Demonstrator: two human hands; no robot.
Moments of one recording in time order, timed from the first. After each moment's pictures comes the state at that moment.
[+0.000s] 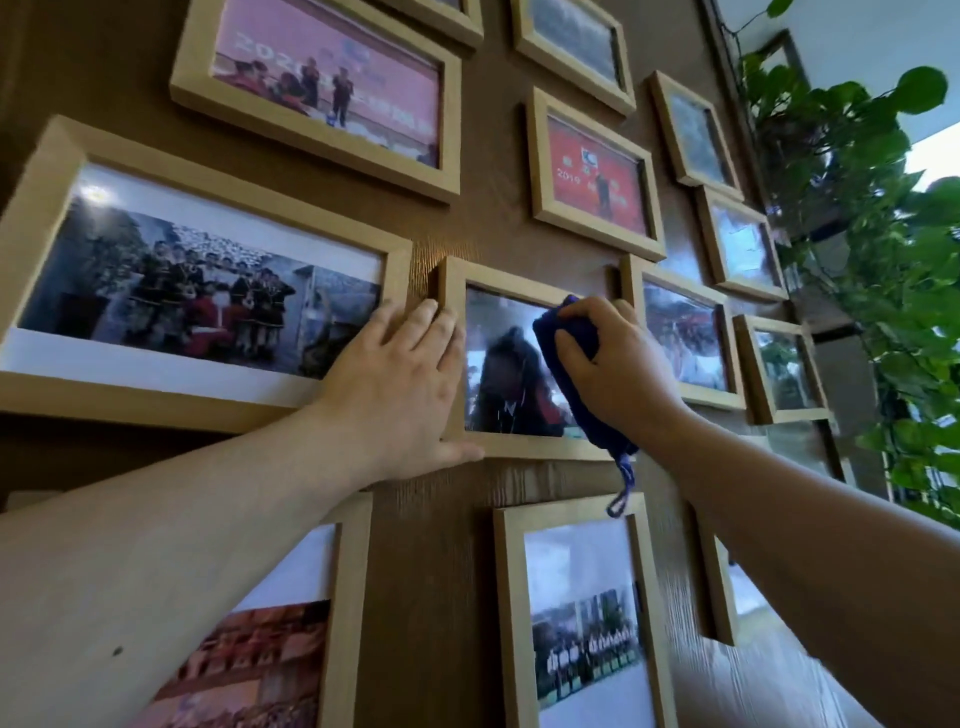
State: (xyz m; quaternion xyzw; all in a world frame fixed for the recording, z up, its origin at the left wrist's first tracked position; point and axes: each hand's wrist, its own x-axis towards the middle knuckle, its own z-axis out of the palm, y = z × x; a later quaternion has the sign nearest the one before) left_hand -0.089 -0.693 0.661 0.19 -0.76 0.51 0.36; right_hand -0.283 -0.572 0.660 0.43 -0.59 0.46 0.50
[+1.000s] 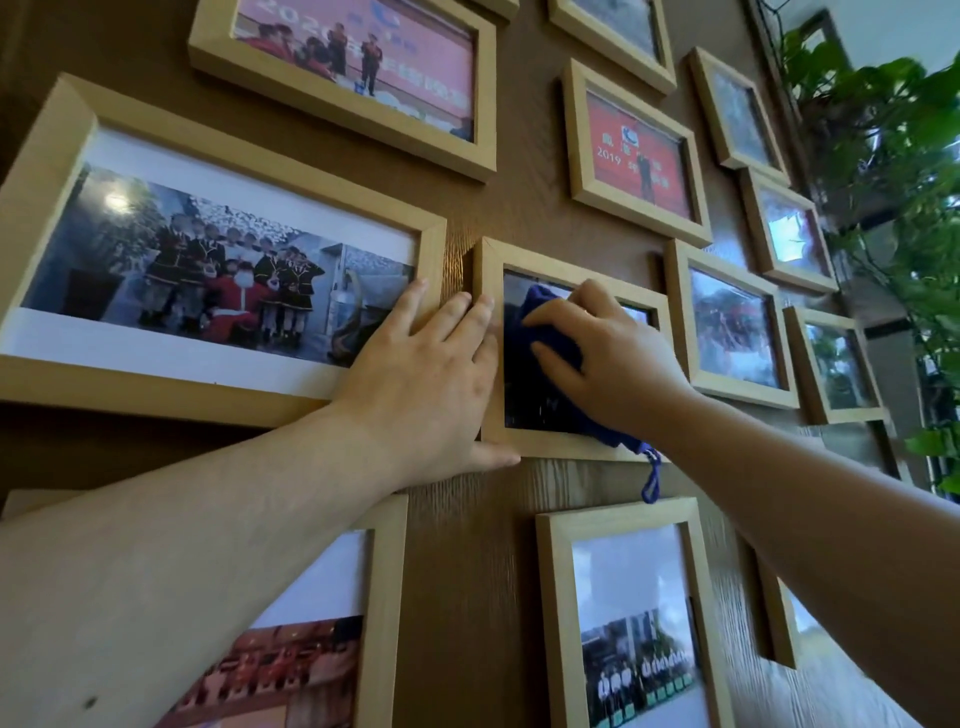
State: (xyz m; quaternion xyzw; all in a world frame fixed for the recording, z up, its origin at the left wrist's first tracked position) left_hand -0.089 -0.705 0.658 0.16 -0.75 0.51 0.38; right_hand -0.268 -0.602 0.667 0.51 -0.57 0.27 0.58
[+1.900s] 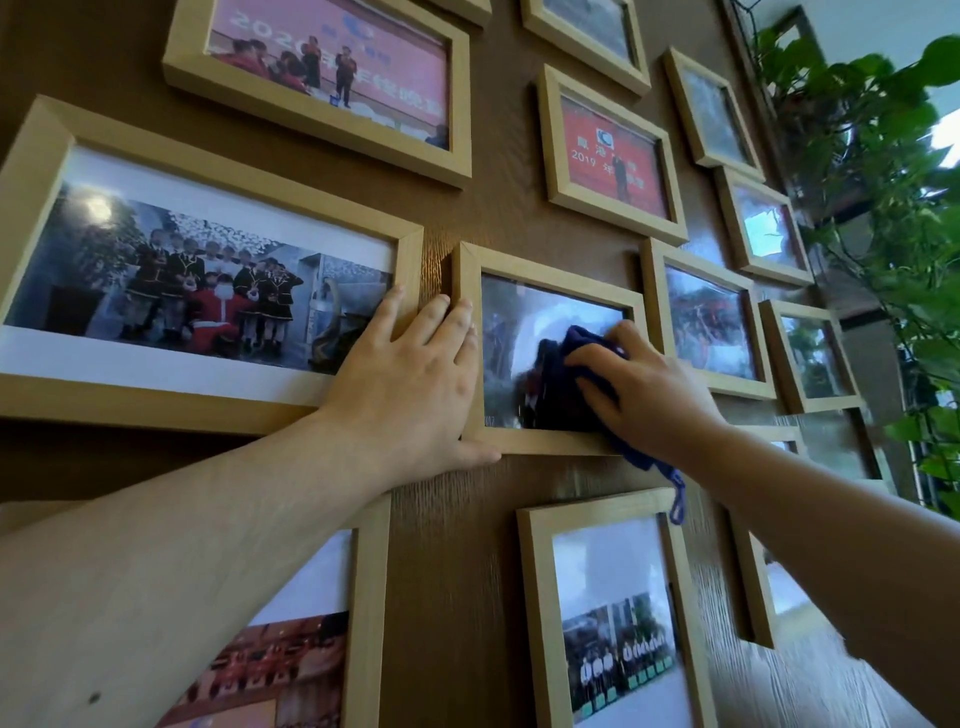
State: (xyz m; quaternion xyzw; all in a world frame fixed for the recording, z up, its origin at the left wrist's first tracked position) left_hand -0.091 -0.697 0.658 0.18 -0.77 0.48 0.38; right_hand -0.313 -0.578 0.637 0.47 -0.62 0.21 0.59
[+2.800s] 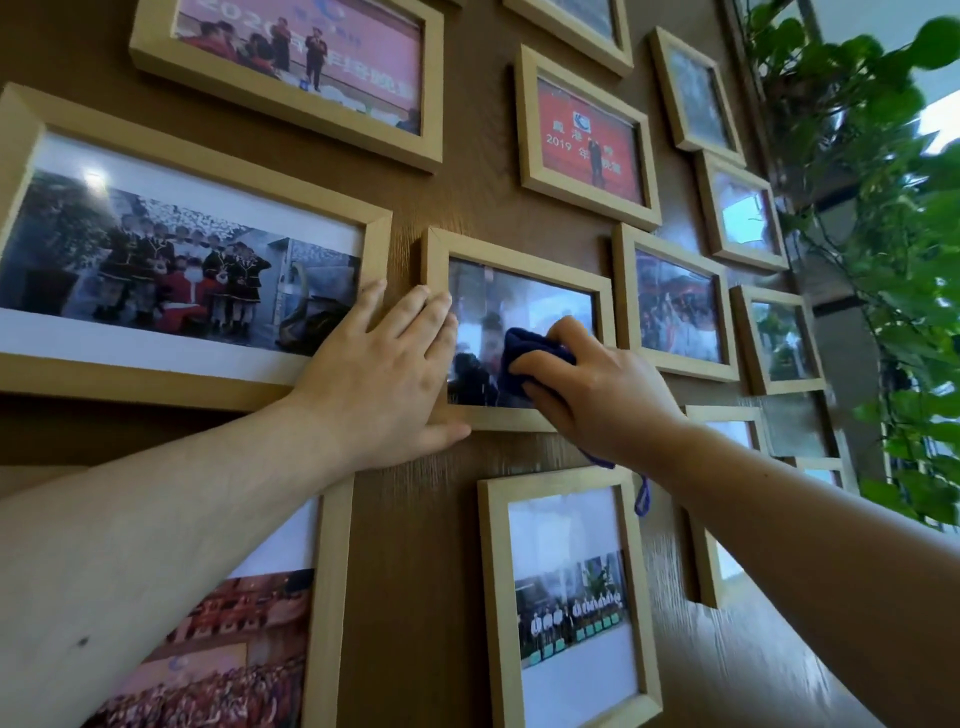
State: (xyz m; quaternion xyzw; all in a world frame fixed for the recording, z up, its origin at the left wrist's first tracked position) left_hand -0.089 -0.688 0.650 0.16 -0.76 0.50 0.37; right_hand -0.275 -0.558 0.622 0.53 -0.58 0.15 0.60
